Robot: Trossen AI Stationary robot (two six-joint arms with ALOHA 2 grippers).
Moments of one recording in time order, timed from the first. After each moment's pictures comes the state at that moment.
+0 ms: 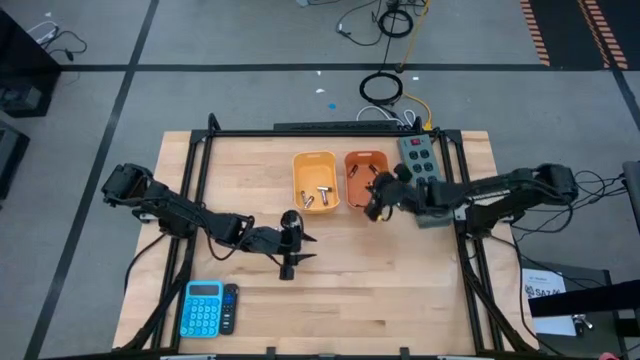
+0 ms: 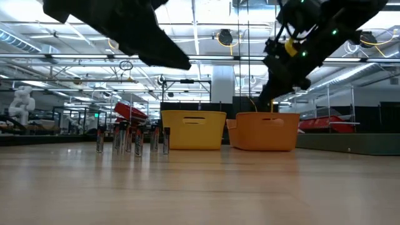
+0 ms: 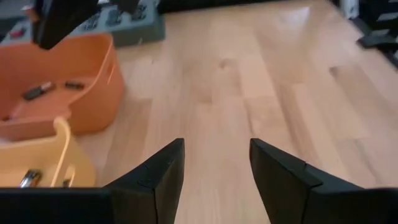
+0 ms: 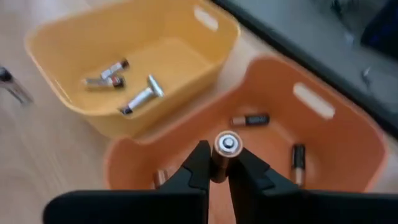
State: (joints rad) left arm -0.31 1.52 0.77 0.22 -0.26 -0.05; right arm -0.06 1.28 0.62 -0.08 0.51 0.37
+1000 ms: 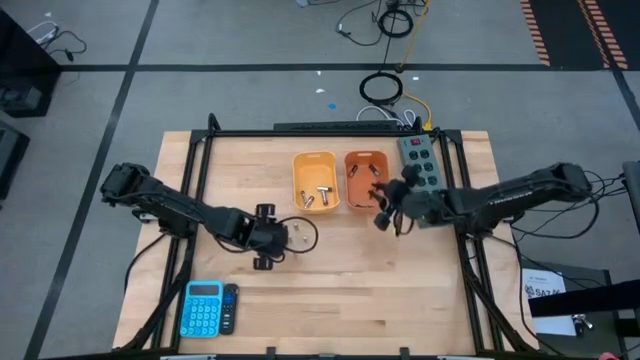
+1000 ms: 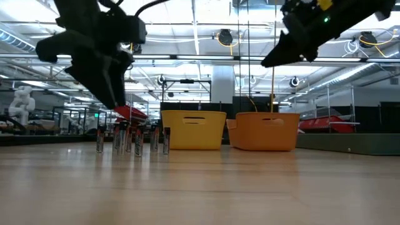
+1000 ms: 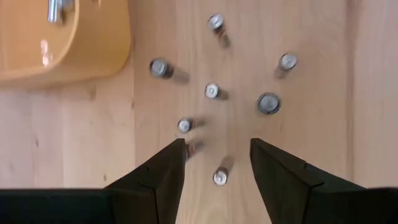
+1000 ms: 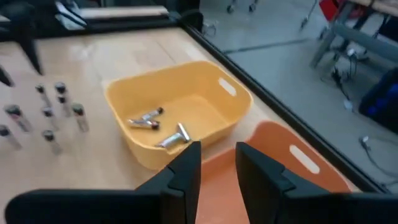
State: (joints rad) left arm -0.30 1.50 0.96 -0.72 -0.30 -0.19; right arm 0.15 1.09 0.62 -0.05 0.70 0.23
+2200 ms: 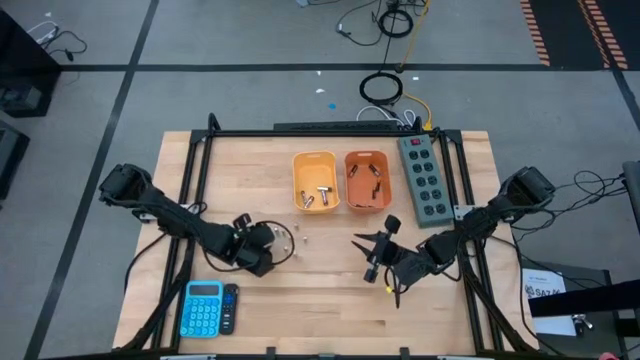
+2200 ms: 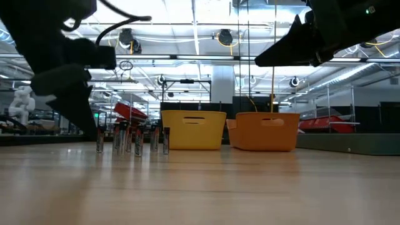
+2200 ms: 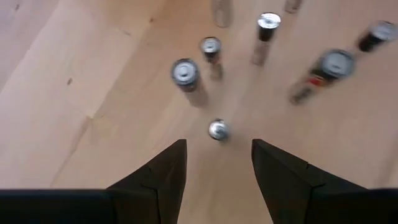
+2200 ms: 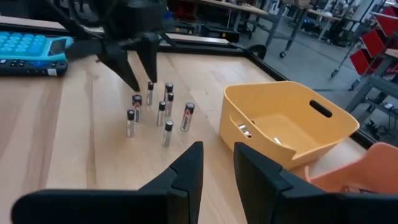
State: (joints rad) left arm -0.45 1.50 0.72 -0.54 -0.48 -0.87; right arm 0.55 1.53 0.62 0.44 0.97 0.23
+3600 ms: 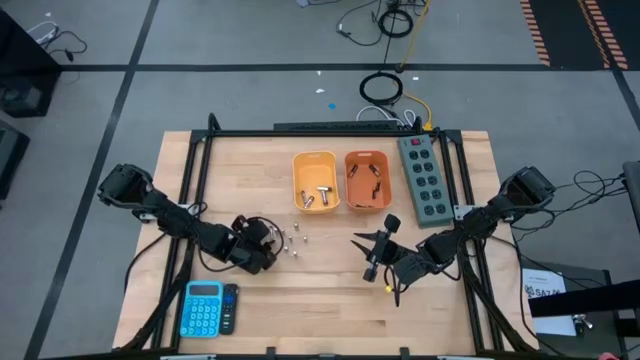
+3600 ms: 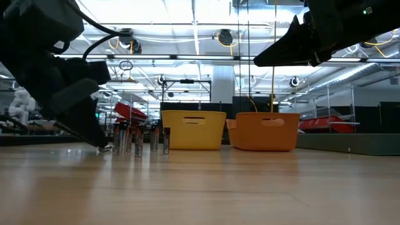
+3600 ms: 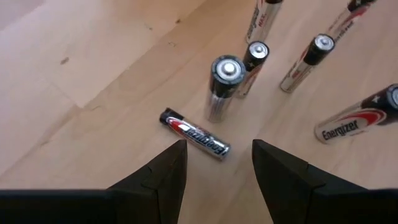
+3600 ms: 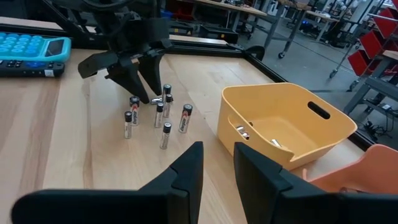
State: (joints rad) left arm -0.45 1.50 0.53 -0.21 -0.58 -1.04; right arm 0.54 1.53 0.62 0.45 0.97 0.23
